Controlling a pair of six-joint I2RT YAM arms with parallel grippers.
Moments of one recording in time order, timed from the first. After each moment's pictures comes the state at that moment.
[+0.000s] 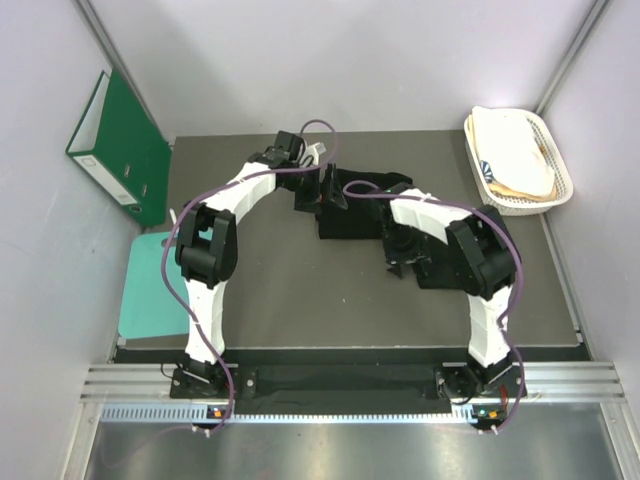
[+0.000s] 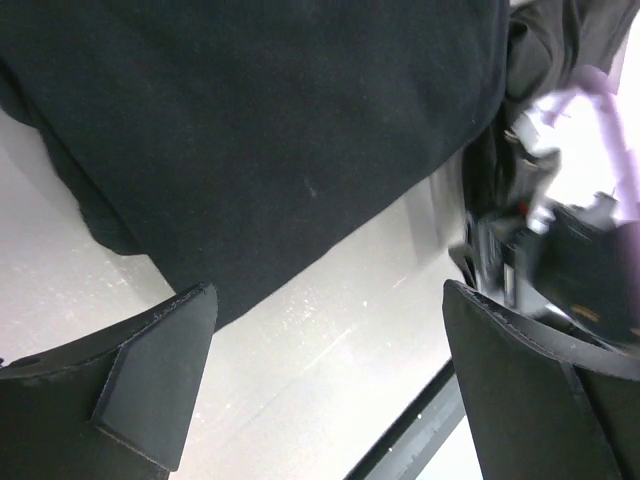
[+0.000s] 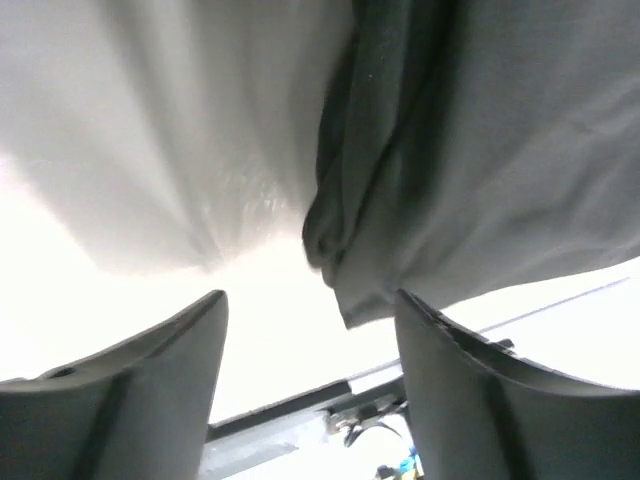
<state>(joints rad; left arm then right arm) -0.36 2.14 1.79 -0.63 0.63 -0.37 0.56 2.03 1.45 -1.20 0.32 0.58</state>
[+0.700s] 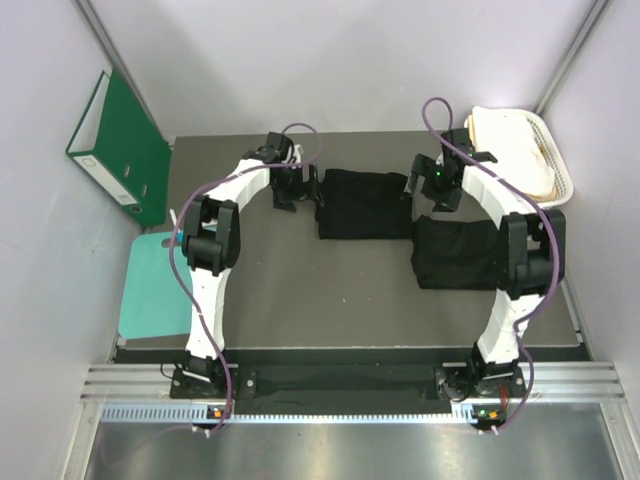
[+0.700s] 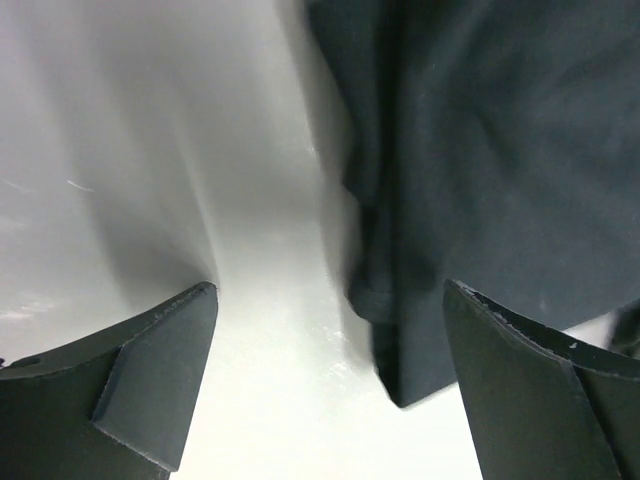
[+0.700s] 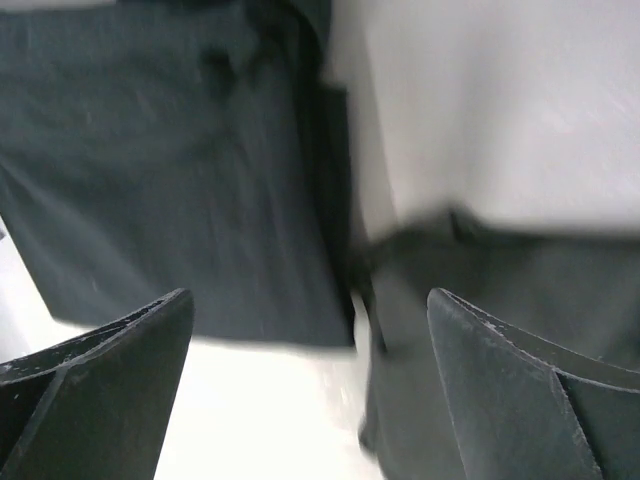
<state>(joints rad) -0.28 2.30 1.91 -0.69 0.35 -0.35 0.15 1.88 1.55 -0.71 -0.14 0.46</state>
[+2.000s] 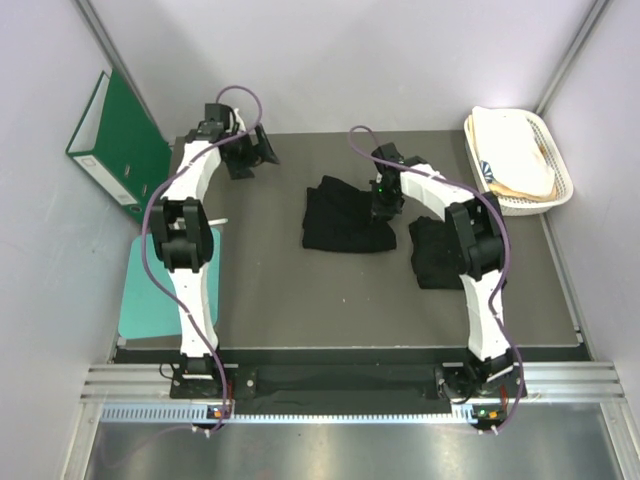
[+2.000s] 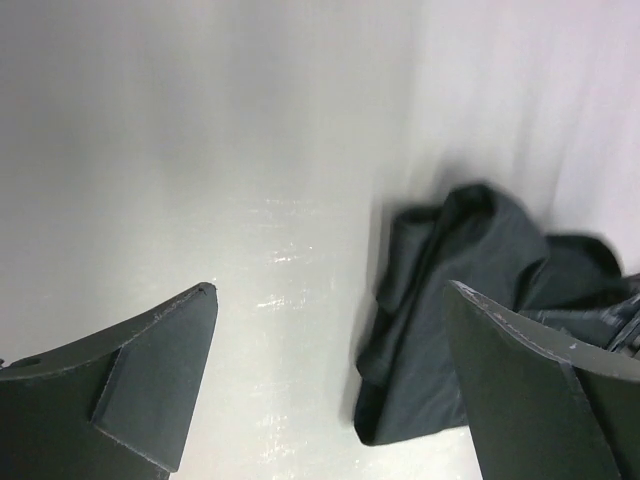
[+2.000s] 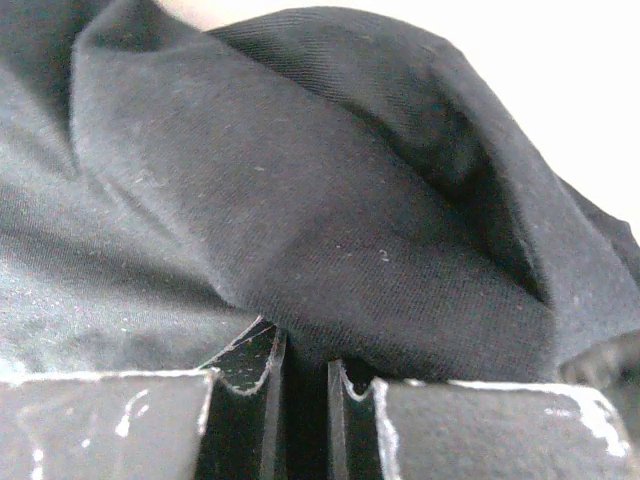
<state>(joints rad) -0.05 2.28 2.11 -0.73 0.39 -0.40 0.40 2.23 1.79 -0.74 -0.07 0.42</state>
